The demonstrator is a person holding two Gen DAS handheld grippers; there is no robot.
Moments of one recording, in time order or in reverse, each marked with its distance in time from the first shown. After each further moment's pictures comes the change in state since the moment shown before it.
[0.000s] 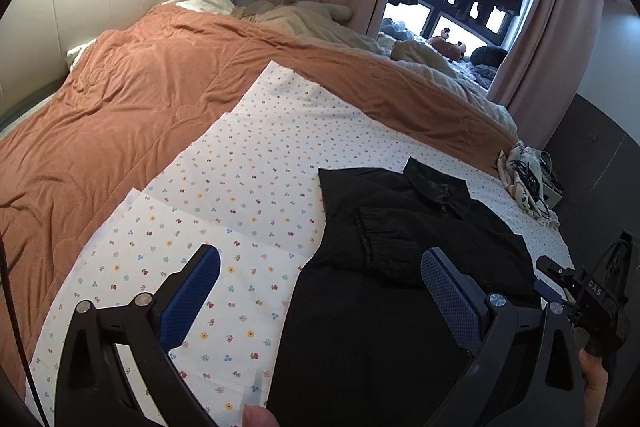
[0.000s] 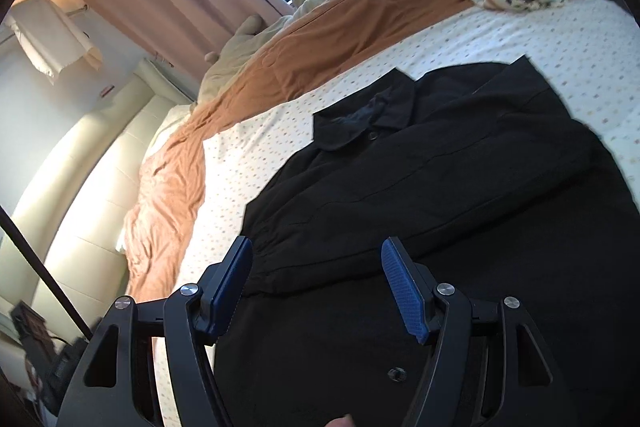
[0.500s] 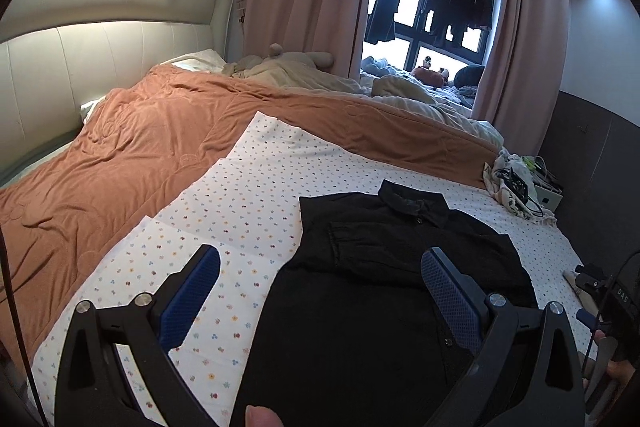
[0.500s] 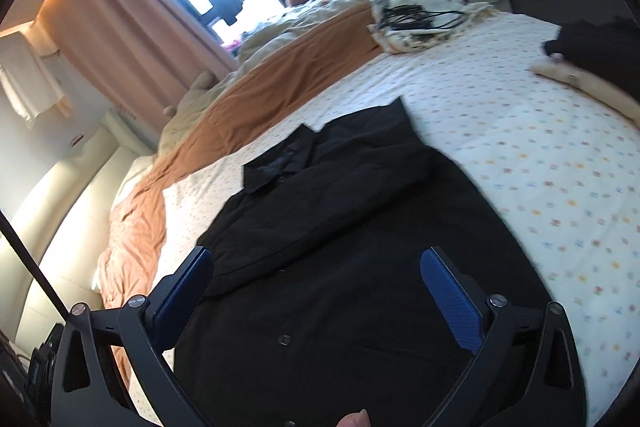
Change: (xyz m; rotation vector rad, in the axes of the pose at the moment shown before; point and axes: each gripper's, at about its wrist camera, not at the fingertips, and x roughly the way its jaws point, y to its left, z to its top) left arm -0.067 -0.054 -0.052 0.099 -0.159 0.030; right arm -0.152 -0.072 -0.057 0.095 -0.167 -0.140
